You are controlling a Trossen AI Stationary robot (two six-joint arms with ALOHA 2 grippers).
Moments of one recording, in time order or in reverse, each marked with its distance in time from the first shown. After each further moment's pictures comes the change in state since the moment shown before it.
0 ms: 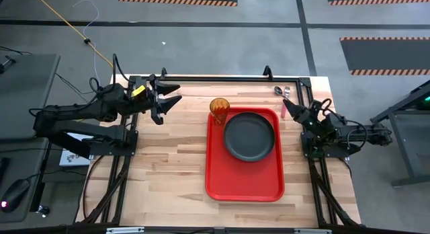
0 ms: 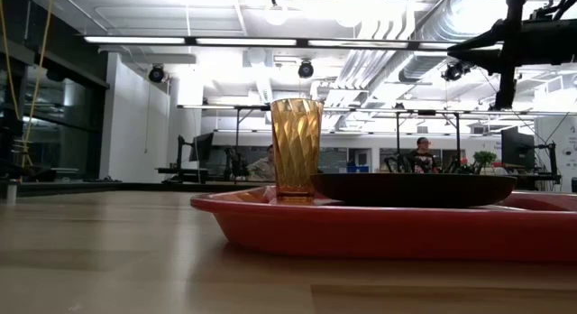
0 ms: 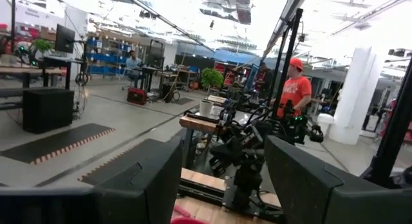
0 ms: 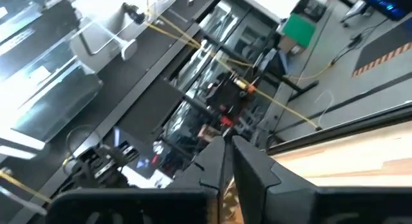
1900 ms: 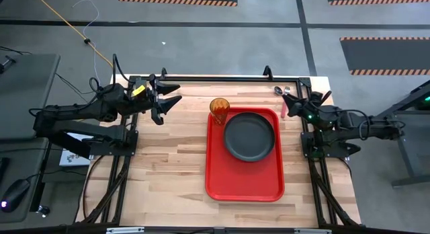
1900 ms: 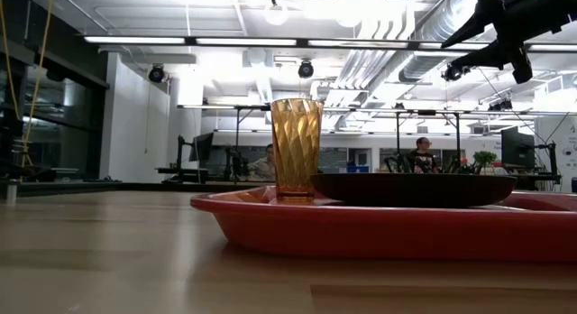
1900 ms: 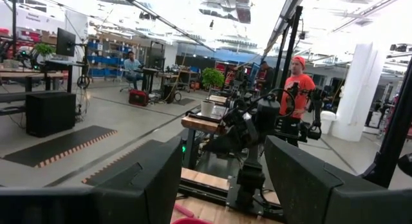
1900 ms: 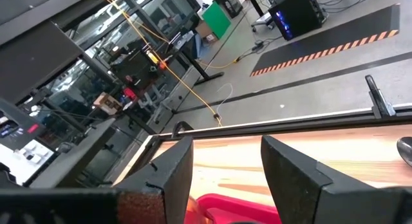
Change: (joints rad) left arm 0.000 0.000 0.000 0.000 0.000 0.018; right arm 0.000 0.314 0.389 -0.571 0.166 0.029
